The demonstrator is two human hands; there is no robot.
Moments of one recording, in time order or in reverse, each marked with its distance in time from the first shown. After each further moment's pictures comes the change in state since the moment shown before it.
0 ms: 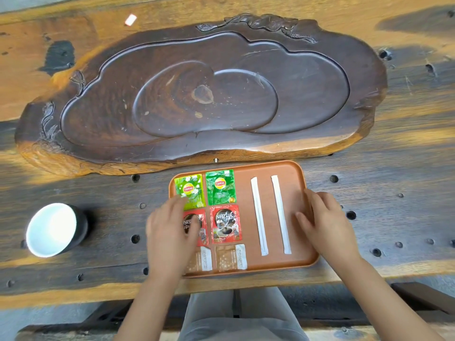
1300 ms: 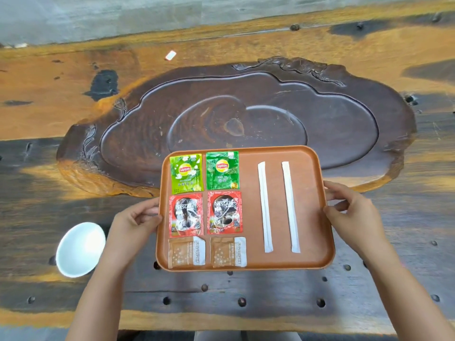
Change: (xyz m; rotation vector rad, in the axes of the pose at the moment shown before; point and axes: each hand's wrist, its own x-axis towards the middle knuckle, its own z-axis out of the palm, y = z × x) left_hand 0.064 -0.081 -0.079 -0.794 -0.078 -0.358; right_hand 0.063 -0.060 -0.057 0.421 0.031 0.127
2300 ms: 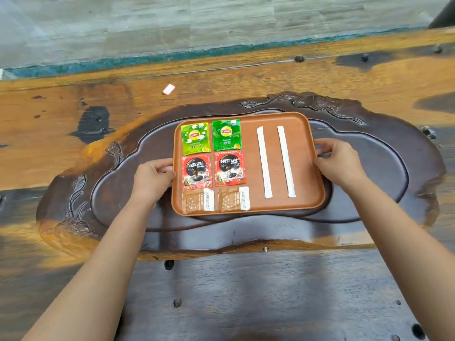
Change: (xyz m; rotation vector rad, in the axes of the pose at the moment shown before) left_hand 0.224 0.058 0.018 0.038 0.011 0.023; right_hand 0.197 -0.082 0.036 -0.146 0.133 -0.080
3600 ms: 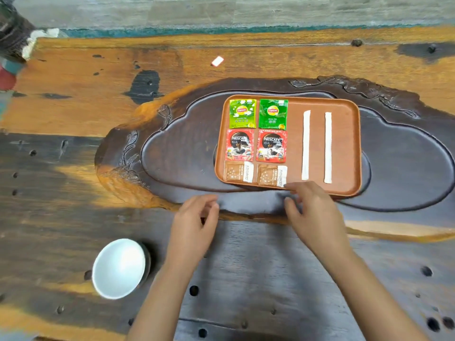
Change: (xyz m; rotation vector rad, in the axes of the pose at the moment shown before) left_hand -0.170 -0.041 -0.010 0.288 0.129 0.293; right_hand -0.166 -0.075 0.044 -0.105 -0.142 -0.300
